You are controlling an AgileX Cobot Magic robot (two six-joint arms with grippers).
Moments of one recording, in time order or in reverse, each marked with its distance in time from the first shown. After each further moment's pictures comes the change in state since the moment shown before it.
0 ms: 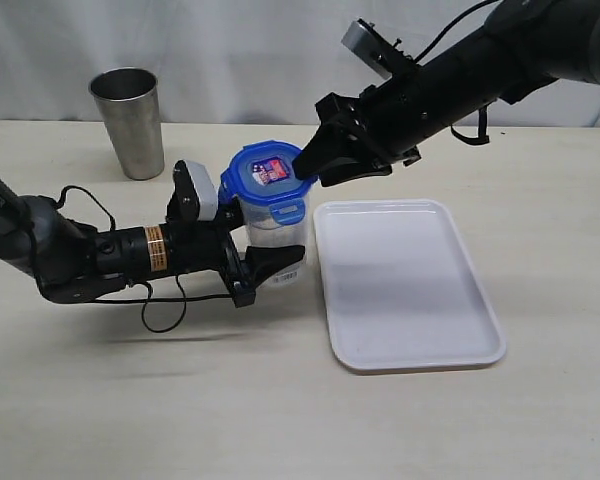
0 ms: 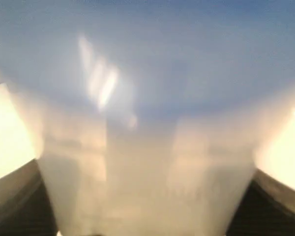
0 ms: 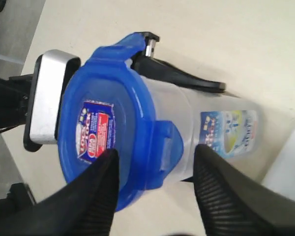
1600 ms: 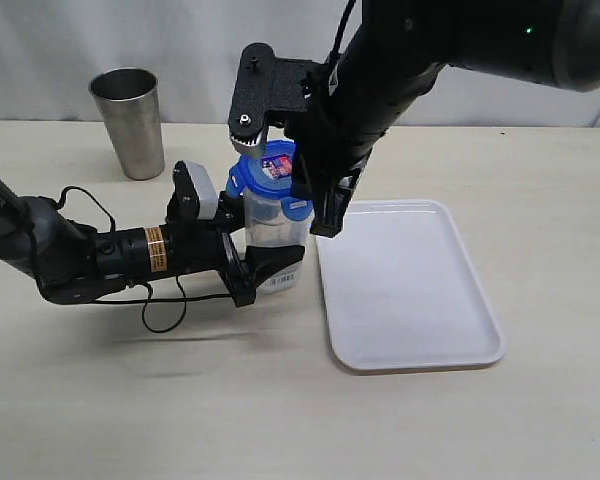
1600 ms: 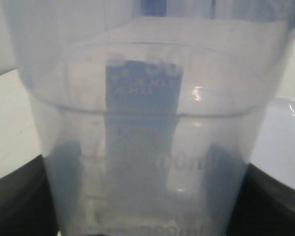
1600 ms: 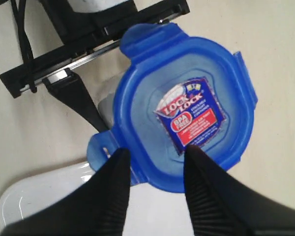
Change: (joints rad) left arm 0.000 0.000 0.000 -0.005 0.009 -0.024; right arm 0.399 -0.204 0.067 -0.930 -0.246 -0.276
